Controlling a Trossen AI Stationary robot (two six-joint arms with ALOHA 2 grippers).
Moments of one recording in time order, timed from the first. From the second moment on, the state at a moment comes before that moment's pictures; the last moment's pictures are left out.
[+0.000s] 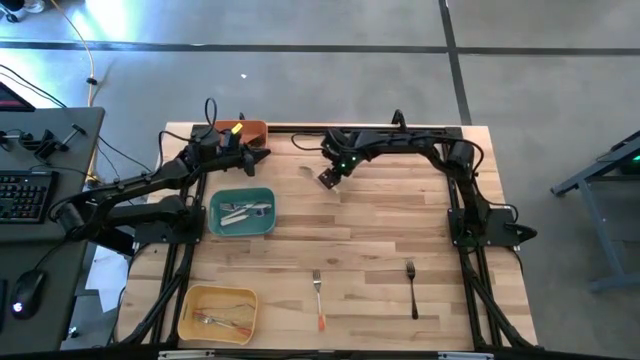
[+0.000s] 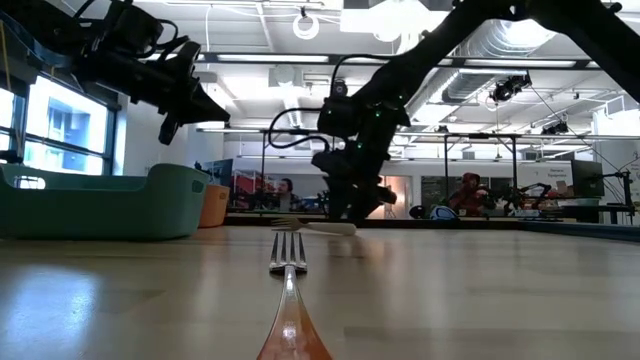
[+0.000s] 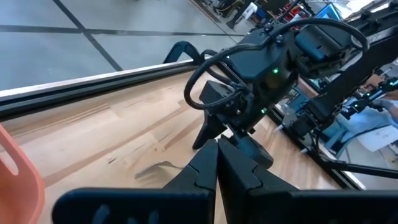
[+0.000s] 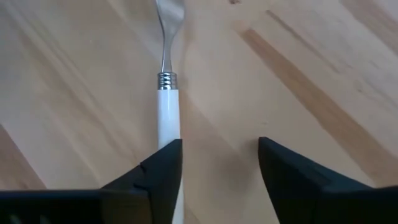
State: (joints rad) left arm 0.72 0.91 0.39 0.25 0.31 -0.50; right arm -0.43 2.12 1.47 -0.54 -0.21 0.35
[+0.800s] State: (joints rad) left arm 0.72 0.91 0.39 0.23 0.31 -0.52; right arm -0.37 2.19 1.56 -0.44 -0.03 0.37
